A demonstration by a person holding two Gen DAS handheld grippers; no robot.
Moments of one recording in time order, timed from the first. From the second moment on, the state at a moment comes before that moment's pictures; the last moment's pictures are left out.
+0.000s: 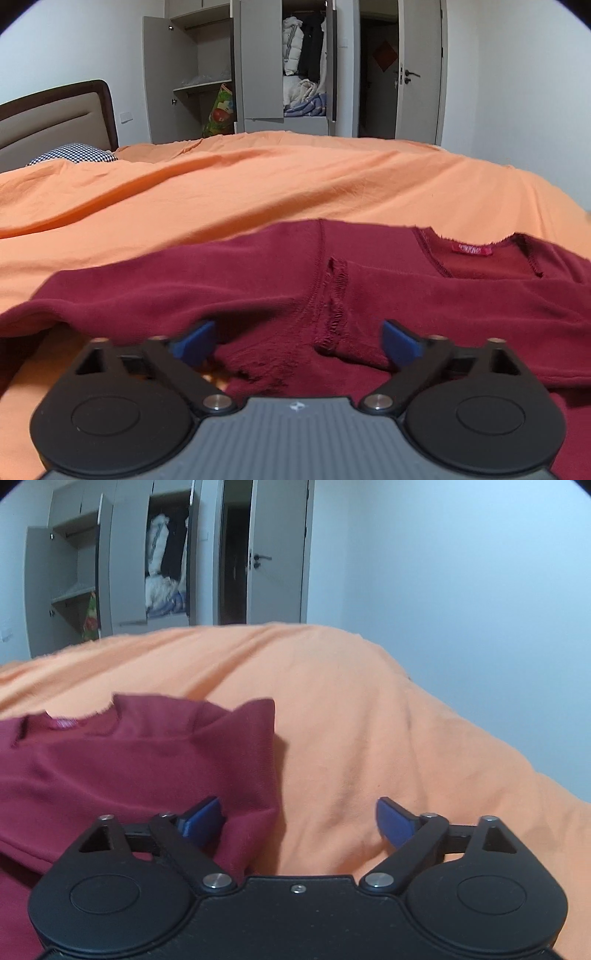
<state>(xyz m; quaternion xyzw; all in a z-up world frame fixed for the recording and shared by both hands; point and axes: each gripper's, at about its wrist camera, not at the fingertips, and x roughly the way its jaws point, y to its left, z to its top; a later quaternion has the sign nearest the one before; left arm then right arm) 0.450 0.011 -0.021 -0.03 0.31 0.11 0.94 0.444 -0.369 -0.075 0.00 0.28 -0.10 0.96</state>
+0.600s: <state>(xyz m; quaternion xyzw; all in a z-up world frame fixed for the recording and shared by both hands) 0.330 0.141 0.016 -0.13 0.31 0.21 0.92 0.314 -0.286 -0.034 0.03 0.26 0.07 0.96</state>
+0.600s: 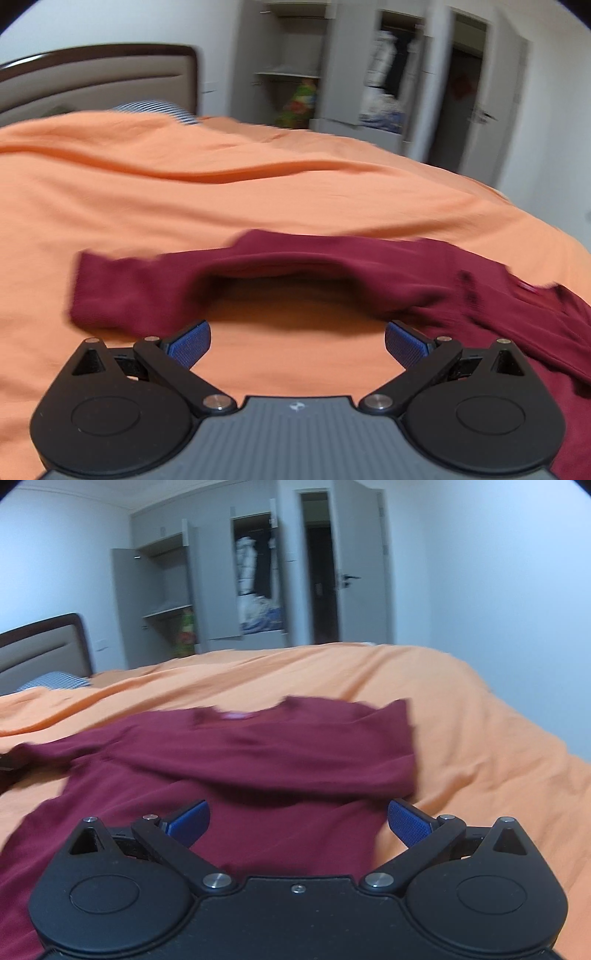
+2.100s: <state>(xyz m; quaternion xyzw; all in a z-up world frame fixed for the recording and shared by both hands) 0.387 0.226 0.055 -0.37 0.05 0.25 0.89 0.286 -0.235 -0.079 0.02 0.31 0.13 0.94</state>
